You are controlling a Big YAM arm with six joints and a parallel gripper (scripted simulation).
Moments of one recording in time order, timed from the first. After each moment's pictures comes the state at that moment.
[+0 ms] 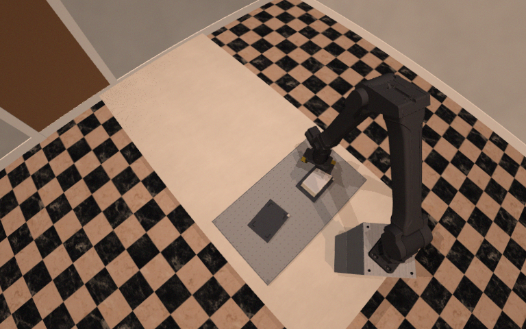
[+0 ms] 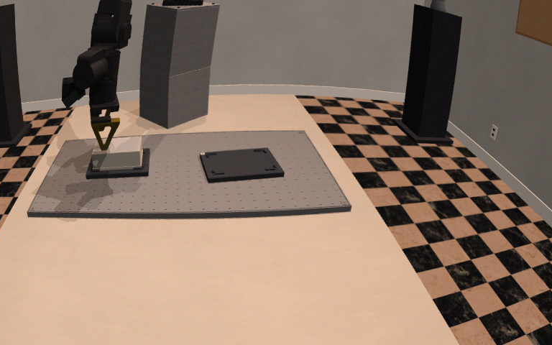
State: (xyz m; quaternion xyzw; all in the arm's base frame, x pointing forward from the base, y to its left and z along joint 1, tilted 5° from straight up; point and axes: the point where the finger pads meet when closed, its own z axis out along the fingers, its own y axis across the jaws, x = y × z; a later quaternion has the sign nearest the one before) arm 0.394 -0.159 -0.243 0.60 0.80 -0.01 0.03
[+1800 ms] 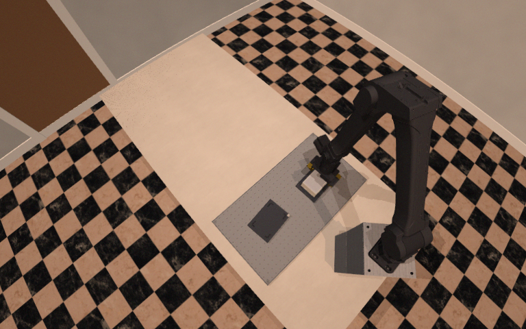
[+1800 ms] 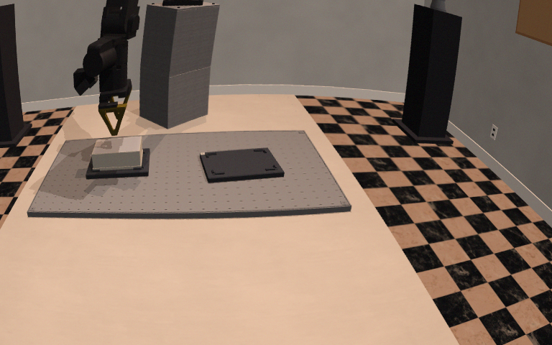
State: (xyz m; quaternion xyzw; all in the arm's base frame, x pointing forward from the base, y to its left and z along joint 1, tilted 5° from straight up) arm 0.346 -0.129 -0.235 0.70 0.72 0.04 0.00
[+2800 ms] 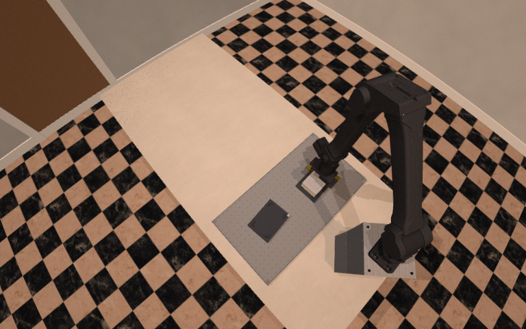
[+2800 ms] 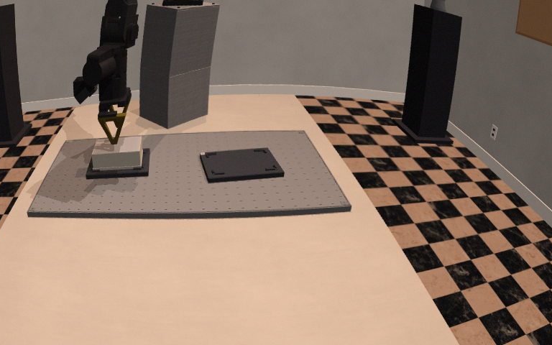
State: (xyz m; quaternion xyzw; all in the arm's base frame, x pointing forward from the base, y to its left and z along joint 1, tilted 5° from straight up) arm 0.348 -0.130 -0.256 0.70 0.72 0.04 0.00
